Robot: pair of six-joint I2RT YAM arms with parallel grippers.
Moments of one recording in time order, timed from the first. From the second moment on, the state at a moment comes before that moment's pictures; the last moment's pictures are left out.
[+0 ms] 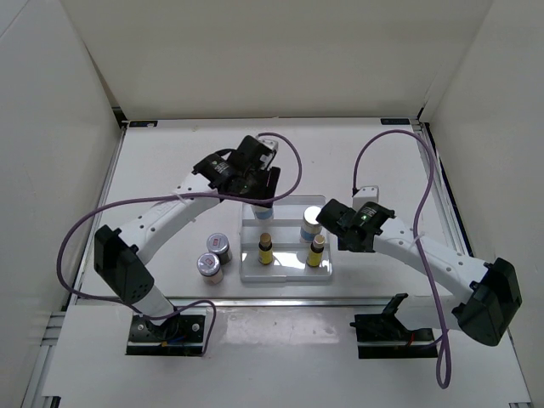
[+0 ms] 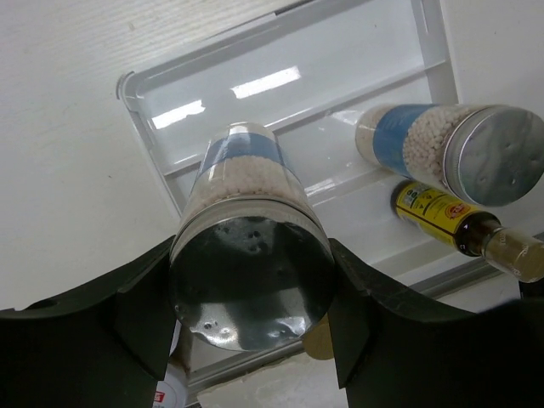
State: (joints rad) left arm -0.73 1.58 1.56 -0.91 -0.12 -0.35; right arm 0.86 1.24 1.00 -1.25 0.73 0.86
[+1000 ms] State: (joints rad) left arm -0.79 1.70 1.49 -0.88 -0.17 -0.43; right arm 0.86 1.27 1.00 -1.26 0.74 0.91
